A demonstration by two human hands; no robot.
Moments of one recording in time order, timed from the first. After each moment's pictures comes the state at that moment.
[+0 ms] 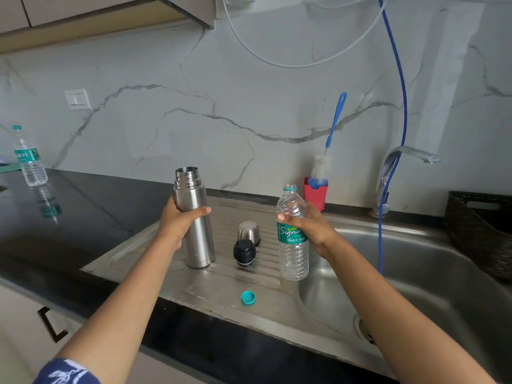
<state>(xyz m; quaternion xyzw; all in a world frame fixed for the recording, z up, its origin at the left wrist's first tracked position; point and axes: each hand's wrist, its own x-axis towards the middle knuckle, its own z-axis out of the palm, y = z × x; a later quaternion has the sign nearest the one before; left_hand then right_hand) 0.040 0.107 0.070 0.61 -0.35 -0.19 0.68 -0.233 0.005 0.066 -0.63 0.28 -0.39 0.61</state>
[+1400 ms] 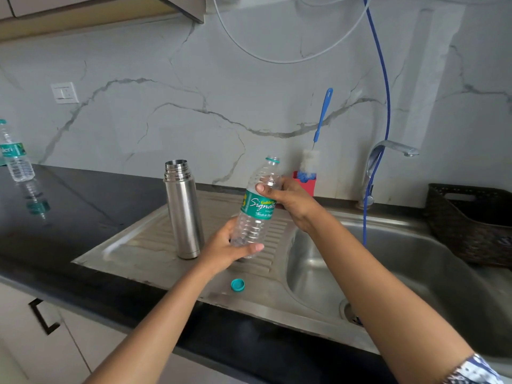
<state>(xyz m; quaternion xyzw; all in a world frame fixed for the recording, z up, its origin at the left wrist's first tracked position) -0.072 0.135 0.030 0.59 -0.57 -0.29 0.50 -0.226 0.034 0.114 -0.71 0.24 -0.37 0.56</state>
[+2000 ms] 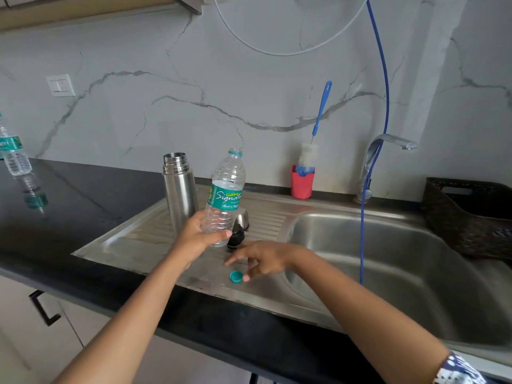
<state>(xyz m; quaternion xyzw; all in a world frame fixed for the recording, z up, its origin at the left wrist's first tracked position) -0.035 0.146 0.033 0.61 -0.50 -0.26 0.56 -0.207 0.061 0.033 -0.97 0.13 0.05 0.20</state>
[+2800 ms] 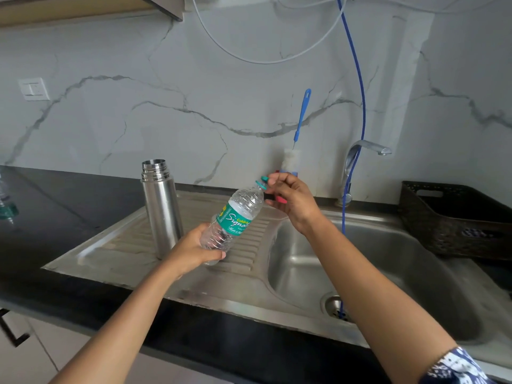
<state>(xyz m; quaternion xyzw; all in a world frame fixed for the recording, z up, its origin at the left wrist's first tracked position) -0.039 0.131 0.020 0.63 -0.57 -0.28 0.45 -0.258 0.023 0.103 -0.57 0.22 -0.50 0.61</state>
